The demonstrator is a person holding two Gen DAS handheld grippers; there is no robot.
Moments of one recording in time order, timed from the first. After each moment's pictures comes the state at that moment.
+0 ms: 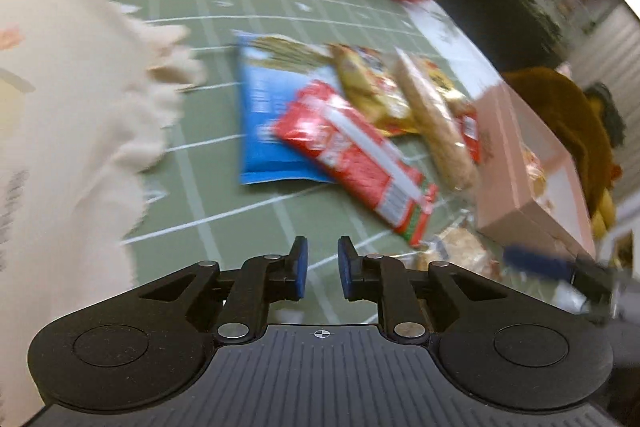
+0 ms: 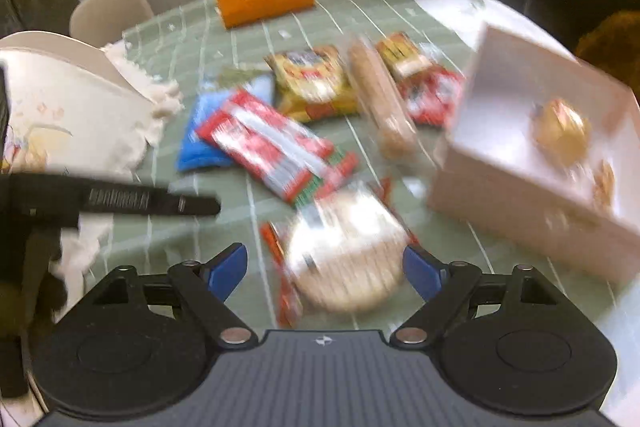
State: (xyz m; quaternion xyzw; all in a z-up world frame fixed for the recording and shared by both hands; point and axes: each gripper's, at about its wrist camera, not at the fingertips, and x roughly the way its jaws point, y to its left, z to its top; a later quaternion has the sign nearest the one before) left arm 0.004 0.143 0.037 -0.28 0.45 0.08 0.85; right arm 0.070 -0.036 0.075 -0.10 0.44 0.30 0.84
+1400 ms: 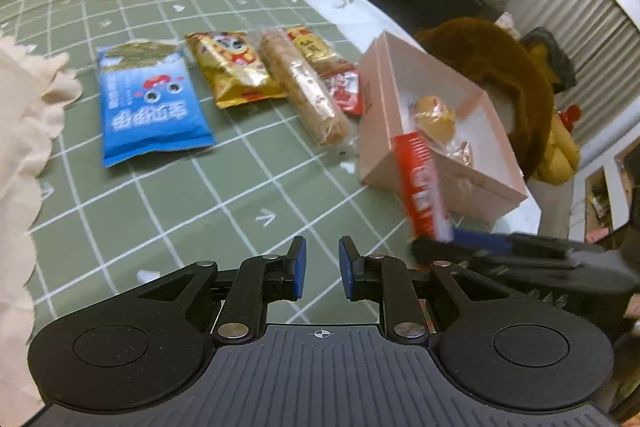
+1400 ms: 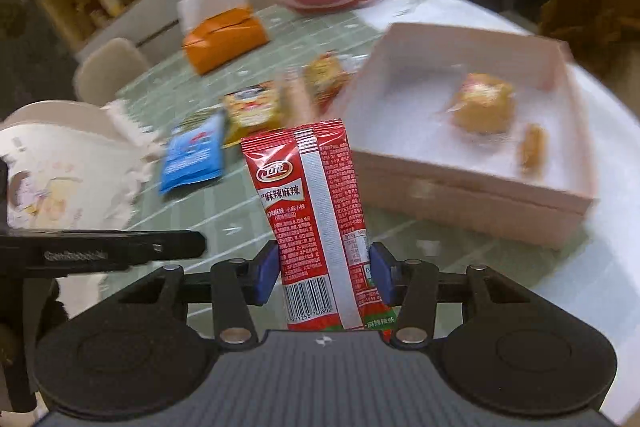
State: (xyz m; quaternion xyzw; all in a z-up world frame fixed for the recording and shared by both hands) left arm 0.011 0.053 0.067 -0.23 0.45 -0.03 0.86; right arm 0.081 -0.148 0.072 0.02 0.46 0.33 0.82
